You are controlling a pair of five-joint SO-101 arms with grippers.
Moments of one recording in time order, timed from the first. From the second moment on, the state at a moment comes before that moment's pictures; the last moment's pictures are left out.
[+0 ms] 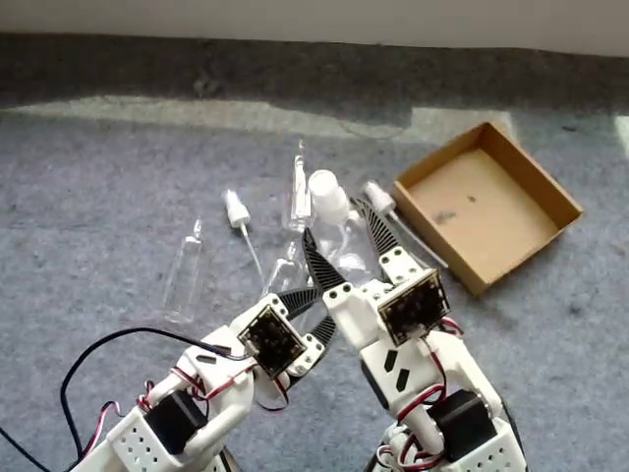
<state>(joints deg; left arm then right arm) 42.2 -104.1 95.9 33.4 -0.7 -34.5 -93.6 71.6 30.1 8.0</state>
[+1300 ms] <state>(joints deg) 46.3 -103.8 95.9 30.1 5.6 -34.4 -94.9 80.0 26.9 -13.4</state>
